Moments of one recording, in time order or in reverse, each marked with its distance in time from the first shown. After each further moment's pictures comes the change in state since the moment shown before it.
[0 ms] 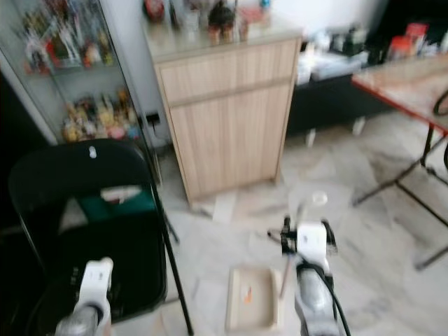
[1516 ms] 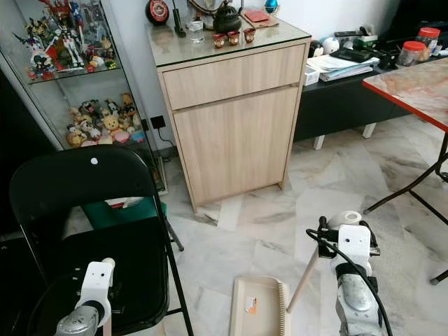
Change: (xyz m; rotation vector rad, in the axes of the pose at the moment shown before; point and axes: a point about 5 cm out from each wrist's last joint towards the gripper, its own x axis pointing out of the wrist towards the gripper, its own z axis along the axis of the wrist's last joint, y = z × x) left arm 0.001 -0.003 0.002 0.009 -0.008 -0.014; right arm 0.007 -0.066 0.002 -0.024 0.001 -0.005
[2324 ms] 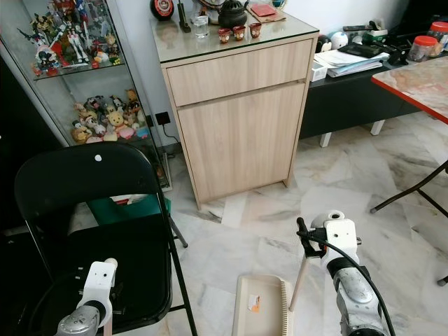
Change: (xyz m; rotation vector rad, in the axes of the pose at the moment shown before) left arm 0.000 -0.002 0.000 0.029 0.000 -0.019; right arm 0.008 0.015 0.005 0.014 0.025 0.292
